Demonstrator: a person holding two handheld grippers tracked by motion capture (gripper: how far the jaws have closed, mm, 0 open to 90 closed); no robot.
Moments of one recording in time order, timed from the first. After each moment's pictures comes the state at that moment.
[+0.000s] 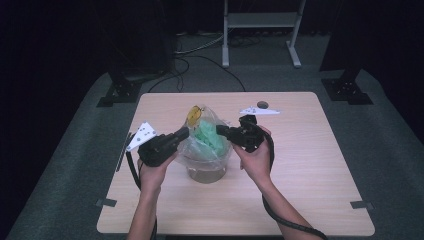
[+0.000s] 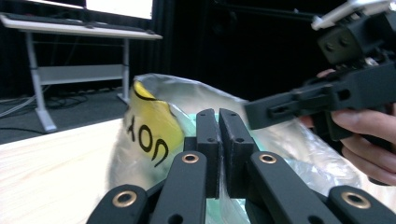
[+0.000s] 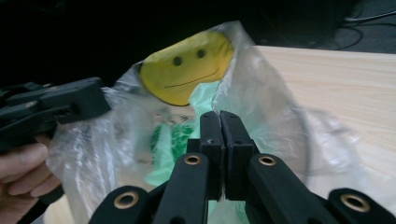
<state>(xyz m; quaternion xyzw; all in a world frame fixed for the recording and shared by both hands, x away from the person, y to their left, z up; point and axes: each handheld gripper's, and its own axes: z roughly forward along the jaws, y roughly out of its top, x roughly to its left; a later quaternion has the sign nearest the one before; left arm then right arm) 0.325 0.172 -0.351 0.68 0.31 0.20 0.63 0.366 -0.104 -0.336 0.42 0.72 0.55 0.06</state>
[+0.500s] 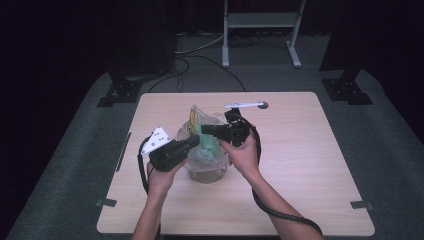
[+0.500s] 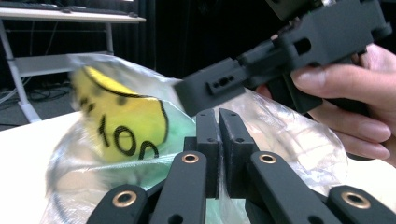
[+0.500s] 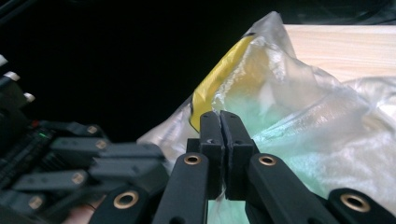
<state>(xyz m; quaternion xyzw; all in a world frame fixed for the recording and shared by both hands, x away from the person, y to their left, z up) 0.322 0.152 -0.363 0.71 0.29 0.18 0.61 0.385 -0.072 -0.330 0.41 0.73 0.54 -0.02</state>
